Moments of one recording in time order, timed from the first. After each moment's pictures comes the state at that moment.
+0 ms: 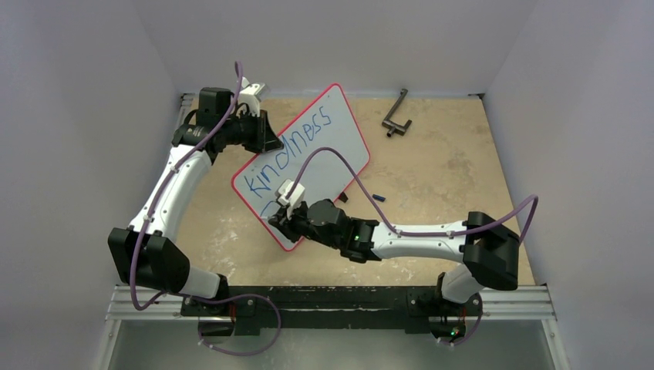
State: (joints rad) left arm -0.18 1.44 1.41 -0.65 0.62 -0.07; right arm 1.25 1.55 0.96 0.36 0.19 0.15
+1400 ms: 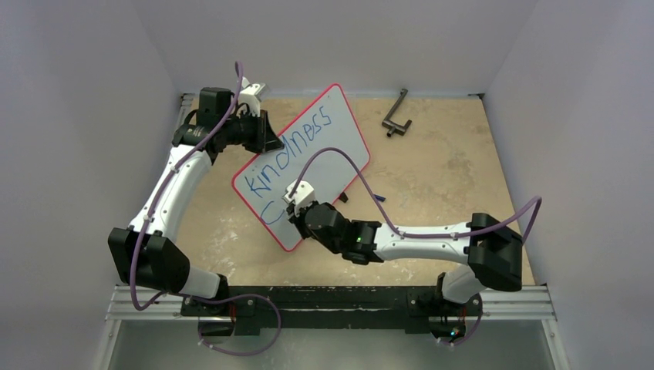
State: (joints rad) left arm -0.18 1.44 1.41 -0.65 0.62 -0.07; right arm 1.27 1.53 0.96 0.21 0.48 0.15
